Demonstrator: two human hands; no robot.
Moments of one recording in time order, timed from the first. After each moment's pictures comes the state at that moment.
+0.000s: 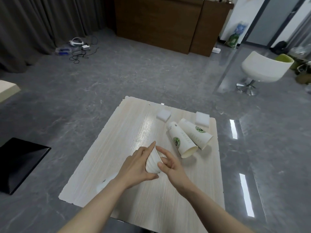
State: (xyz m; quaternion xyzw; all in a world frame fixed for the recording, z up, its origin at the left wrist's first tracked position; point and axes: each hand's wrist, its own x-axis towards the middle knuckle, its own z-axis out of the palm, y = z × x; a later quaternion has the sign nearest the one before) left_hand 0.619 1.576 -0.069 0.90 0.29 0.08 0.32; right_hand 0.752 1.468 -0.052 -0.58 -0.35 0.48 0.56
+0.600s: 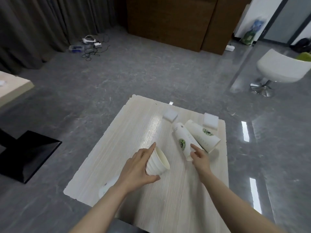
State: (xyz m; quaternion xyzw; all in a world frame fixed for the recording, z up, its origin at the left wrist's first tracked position) left_hand 0.615 1.568 -0.069 0.88 0.33 0.12 0.33; right_hand 0.854 1.479 -0.101 -0.78 -0.16 0.33 0.51
